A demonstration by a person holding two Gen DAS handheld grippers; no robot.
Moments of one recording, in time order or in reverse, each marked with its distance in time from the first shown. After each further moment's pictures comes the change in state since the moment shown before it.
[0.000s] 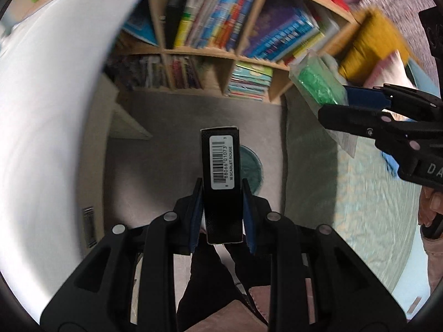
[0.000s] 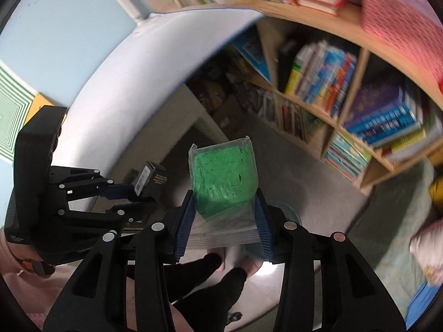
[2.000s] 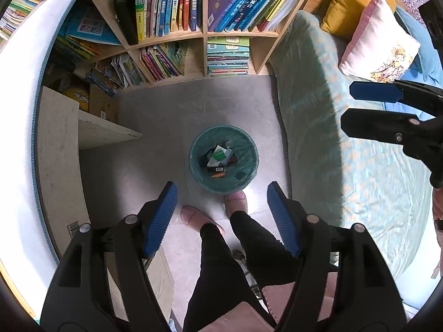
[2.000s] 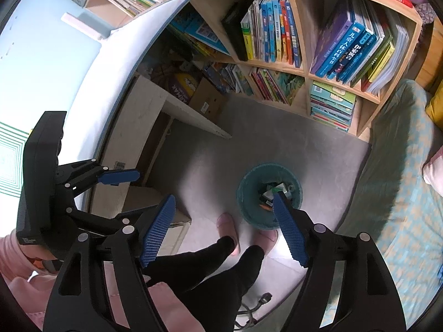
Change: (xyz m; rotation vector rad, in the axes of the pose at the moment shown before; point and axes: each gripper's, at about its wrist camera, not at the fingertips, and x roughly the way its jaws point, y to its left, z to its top) left arm 0.039 -0.056 0.001 0.170 0.105 0.046; right arm -0.005 -0.068 -0.064 0.226 0.028 0.039
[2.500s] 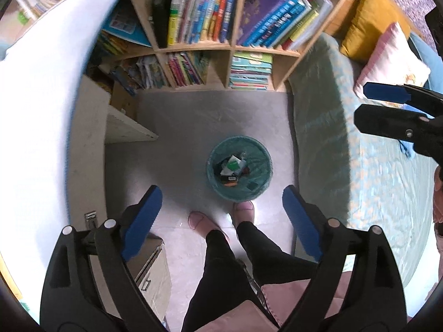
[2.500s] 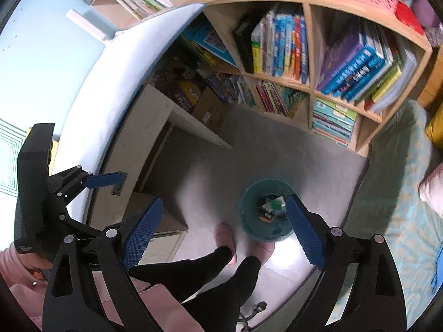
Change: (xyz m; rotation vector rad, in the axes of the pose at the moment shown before) left arm -0.027 0.042 -0.015 -0.115 -0.078 0.054; right arm 0.000 0.036 0.027 -0.064 -0.040 -0.021
